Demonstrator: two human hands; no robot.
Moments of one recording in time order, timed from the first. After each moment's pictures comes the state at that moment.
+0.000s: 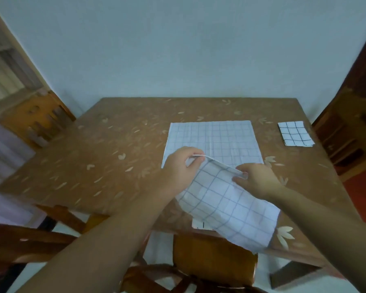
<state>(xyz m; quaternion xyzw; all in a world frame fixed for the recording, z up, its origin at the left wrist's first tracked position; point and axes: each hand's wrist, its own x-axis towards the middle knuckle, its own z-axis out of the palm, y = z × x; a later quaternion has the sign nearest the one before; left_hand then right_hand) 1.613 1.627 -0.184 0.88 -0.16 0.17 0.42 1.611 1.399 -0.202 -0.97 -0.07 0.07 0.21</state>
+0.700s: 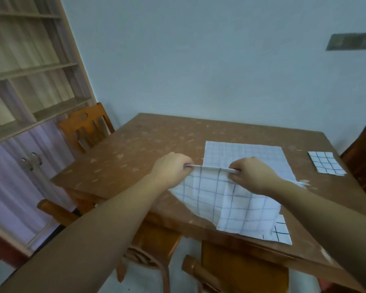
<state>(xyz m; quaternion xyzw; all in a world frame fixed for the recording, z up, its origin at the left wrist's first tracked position) 1.544 1.812 -0.103 0.98 -0.11 0.06 0.13 1.556 1.573 -0.103 -0.97 -0.19 0.01 0.14</state>
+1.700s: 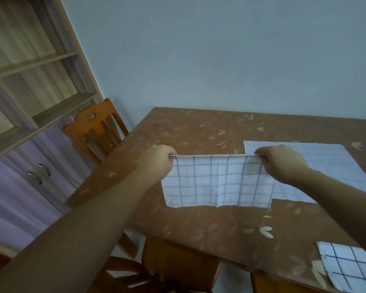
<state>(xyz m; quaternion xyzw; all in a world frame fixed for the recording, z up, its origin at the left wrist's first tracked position) 1.712 2.047 -0.131 0.99 -0.04 0.10 0.11 1.735 1.722 -0.141 -0.99 -0.10 -0.06 0.08</state>
